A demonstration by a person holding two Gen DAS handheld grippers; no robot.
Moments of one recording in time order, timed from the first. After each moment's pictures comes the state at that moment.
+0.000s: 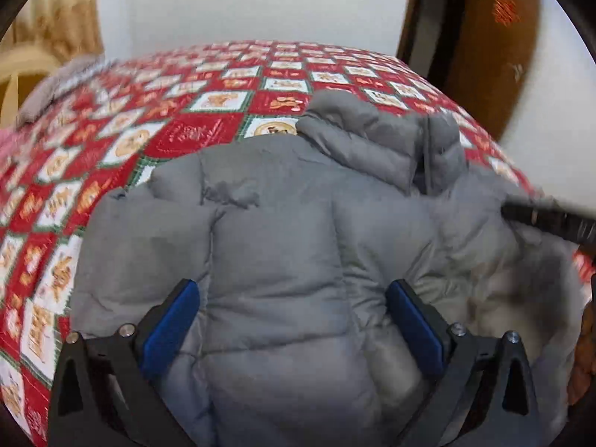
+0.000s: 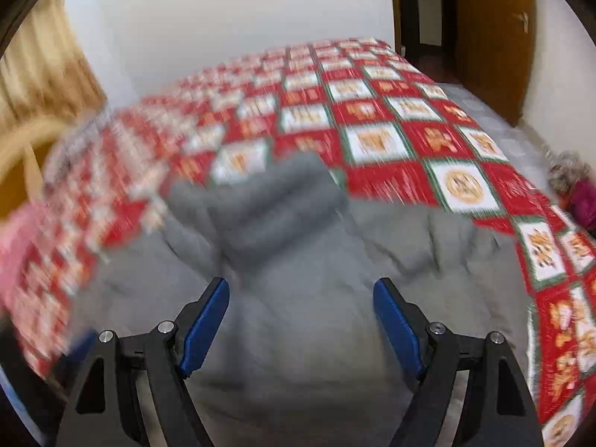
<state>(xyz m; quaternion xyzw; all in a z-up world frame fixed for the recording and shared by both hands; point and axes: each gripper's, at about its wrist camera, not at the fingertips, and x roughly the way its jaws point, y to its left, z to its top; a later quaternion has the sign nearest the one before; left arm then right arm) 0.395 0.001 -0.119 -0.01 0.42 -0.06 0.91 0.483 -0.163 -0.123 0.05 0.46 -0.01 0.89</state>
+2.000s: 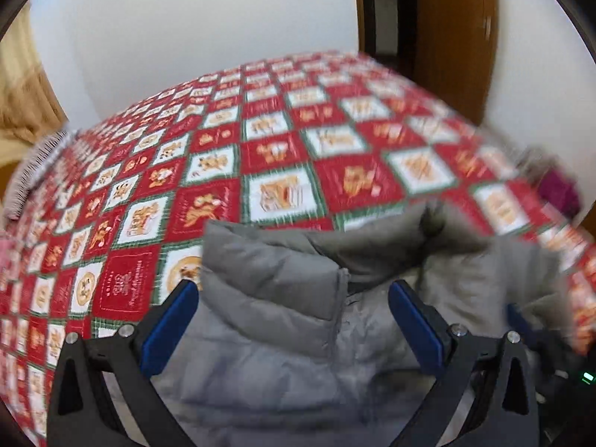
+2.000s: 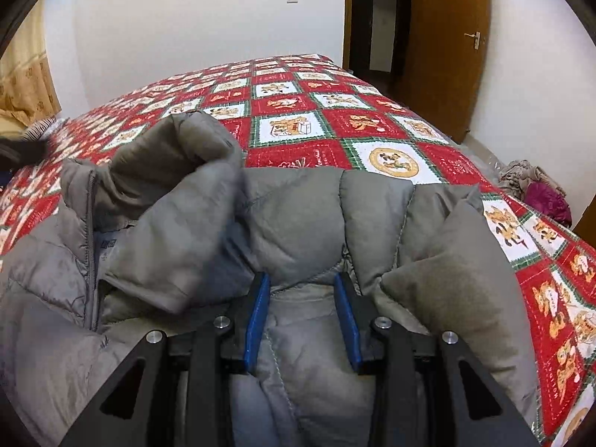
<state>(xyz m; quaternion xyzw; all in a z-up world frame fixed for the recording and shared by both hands) 0.516 -0.120 -0.071 0.11 0.42 -0.07 0.90 0.480 -0.205 -0.166 0.05 0.38 -0.11 0.92</state>
